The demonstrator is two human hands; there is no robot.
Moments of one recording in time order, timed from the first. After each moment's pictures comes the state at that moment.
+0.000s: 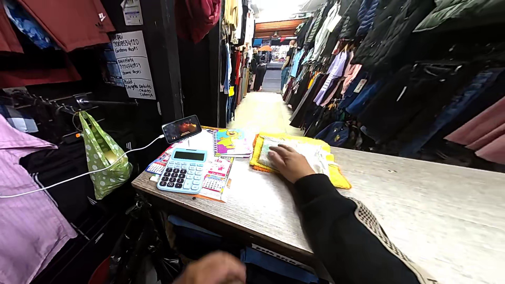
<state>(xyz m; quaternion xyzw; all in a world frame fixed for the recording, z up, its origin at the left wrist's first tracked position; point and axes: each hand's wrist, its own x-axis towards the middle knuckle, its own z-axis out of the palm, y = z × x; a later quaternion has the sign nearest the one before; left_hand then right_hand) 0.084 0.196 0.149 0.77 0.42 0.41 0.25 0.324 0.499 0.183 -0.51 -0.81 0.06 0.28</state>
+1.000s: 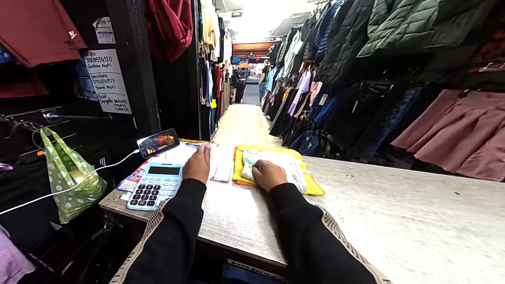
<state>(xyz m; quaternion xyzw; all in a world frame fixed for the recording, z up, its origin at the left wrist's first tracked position) 0.107 0.446 0.209 0.60 0.69 0.39 0.03 0.328 0.488 0.193 -0.61 -0.75 0.10 0.23</state>
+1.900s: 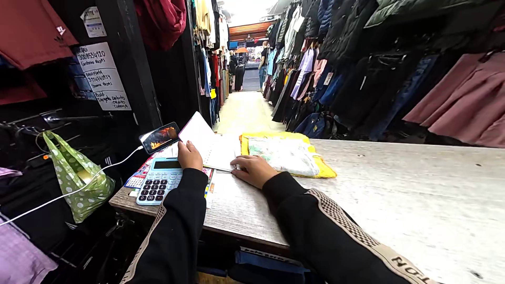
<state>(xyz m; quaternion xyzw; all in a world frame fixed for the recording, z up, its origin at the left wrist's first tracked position) 0.090 0.454 0.210 0.39 0.67 0.61 0.16 0.290 0.480 0.176 -0.39 -0.89 0.08 0.21</state>
